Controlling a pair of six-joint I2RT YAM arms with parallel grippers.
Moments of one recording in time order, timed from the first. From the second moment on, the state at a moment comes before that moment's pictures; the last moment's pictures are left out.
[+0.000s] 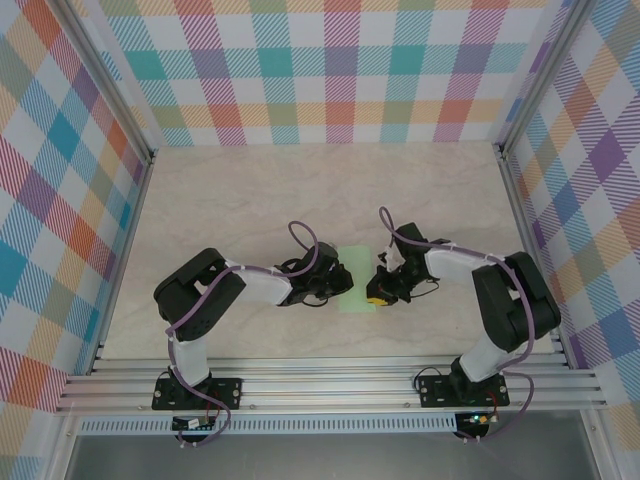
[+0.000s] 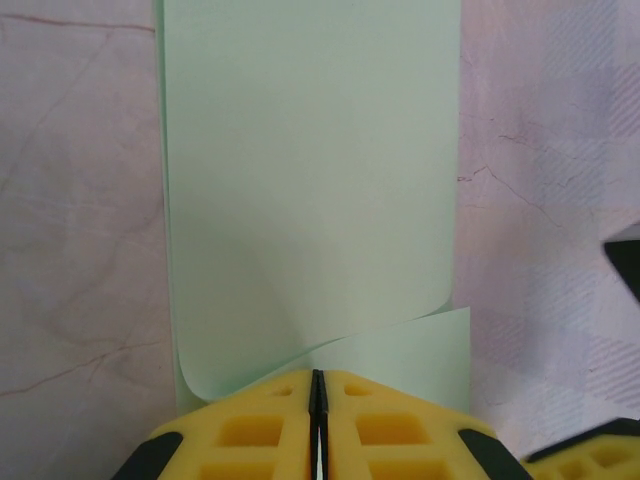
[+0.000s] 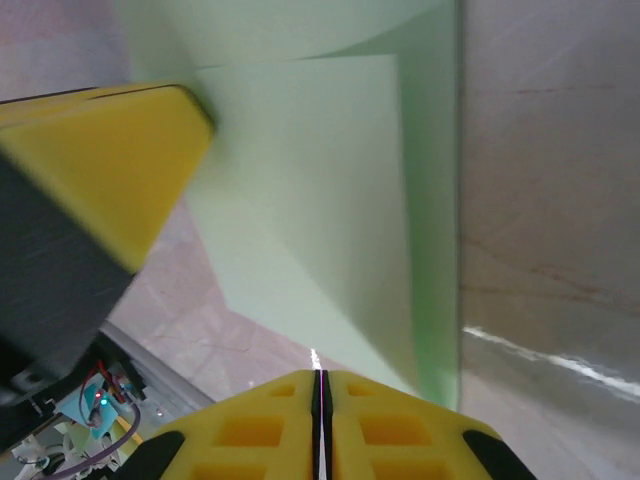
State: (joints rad) left arm -0.84 1.87 0.87 0.22 0.15 -1.04; right arm 0.40 1.64 0.79 -0.55 -0.68 0.55
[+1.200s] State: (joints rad) left arm -0.77 1.74 0.86 0.09 0.10 -0.91; right arm 0.40 1.66 0.75 -0.51 -0.67 0.54
